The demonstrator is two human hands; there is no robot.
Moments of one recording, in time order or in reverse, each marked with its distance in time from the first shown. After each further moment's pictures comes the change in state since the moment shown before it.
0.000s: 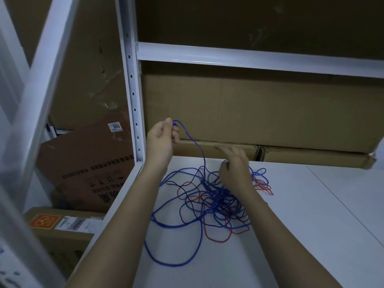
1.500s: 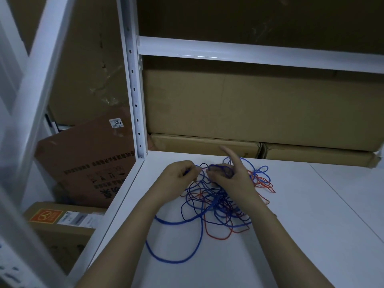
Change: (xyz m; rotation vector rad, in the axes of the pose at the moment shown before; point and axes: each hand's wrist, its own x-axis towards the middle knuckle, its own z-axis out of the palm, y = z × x) left_hand -0.048 -0.048 -0.024 0.619 -0.583 0.043; right_hand -0.031 -0.024 -0.018 0.871 -0.207 0.361
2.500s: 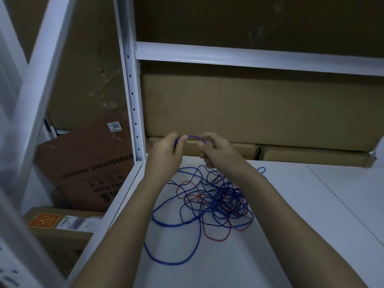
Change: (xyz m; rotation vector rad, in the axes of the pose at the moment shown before) left_hand 0.025 0.027 -0.023 0.233 0.463 0.131; right_hand 0.035 -0.061 0.021 -0.277 -0.177 0.028
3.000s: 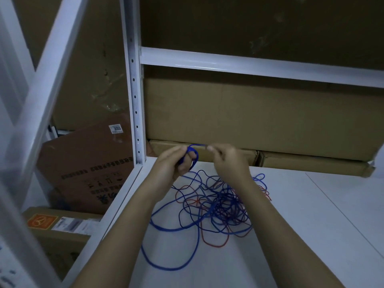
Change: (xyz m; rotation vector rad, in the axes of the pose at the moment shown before) left_hand -0.016 0.013 -0.007 -0.992 -0.323 -0.312; right_hand 0.012 0.039 -0.012 -0.571 0.312 -0.225
